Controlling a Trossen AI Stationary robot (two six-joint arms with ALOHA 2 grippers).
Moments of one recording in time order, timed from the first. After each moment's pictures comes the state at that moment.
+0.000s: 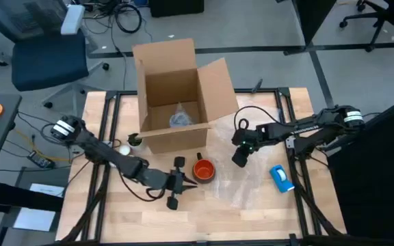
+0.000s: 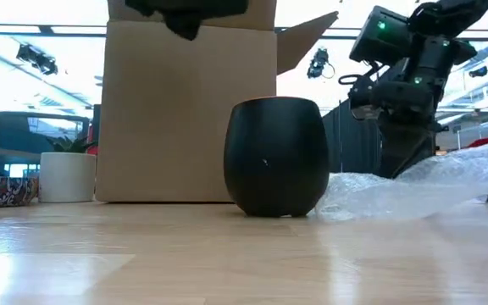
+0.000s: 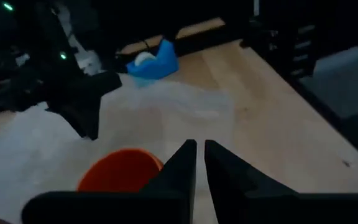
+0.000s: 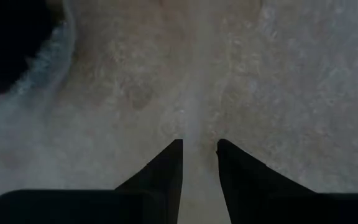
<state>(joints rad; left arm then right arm) -0.47 1.57 0.93 0.23 -0.35 0.08 -0.02 1.32 0.64 -0.39 0.02 0.56</state>
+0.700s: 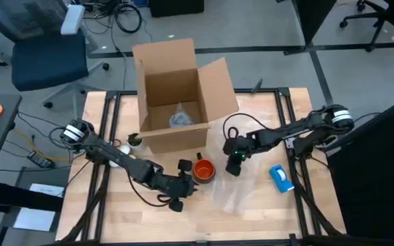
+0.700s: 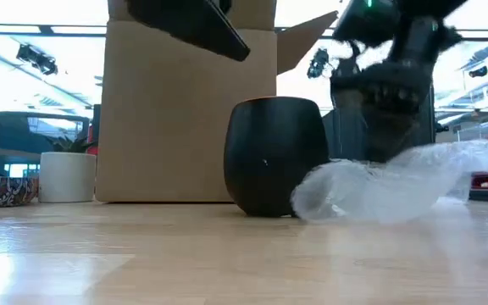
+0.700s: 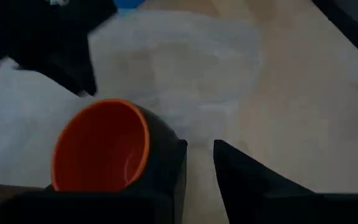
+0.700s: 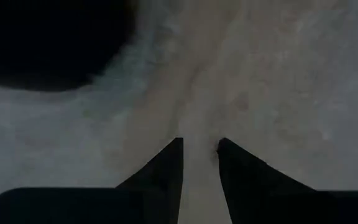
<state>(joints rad) -0.48 1.67 1.16 -0.23 -0.35 0.03 0.12 1.45 0.84 -0.45 0.06 0.51</state>
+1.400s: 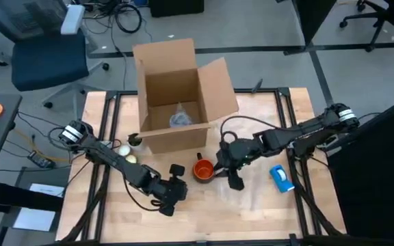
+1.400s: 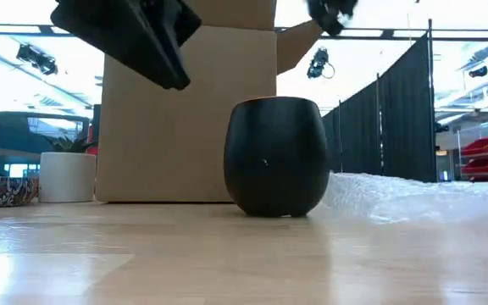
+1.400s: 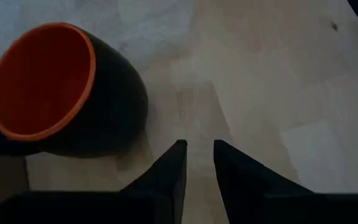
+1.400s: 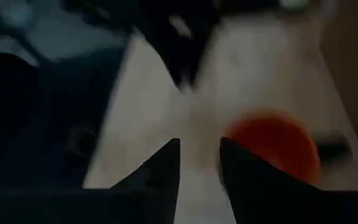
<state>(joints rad) -0.54 1.67 1.16 -0.42 -0.32 -0.11 0.29 1.42 1.13 -0.24 -0.07 0.19</state>
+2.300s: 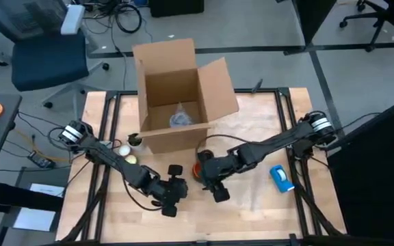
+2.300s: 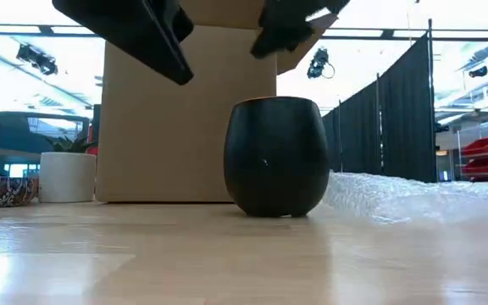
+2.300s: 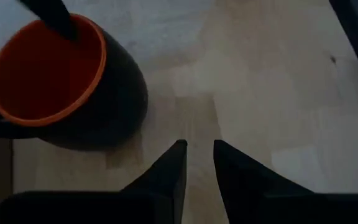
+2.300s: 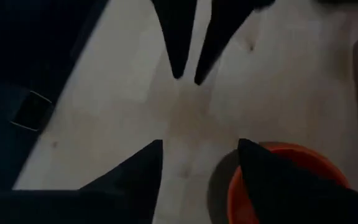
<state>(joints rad) -0.54 1.67 1.16 -0.41 -0.34 -0.26 0.32 1.77 1.41 -0.50 0.02 0.03</state>
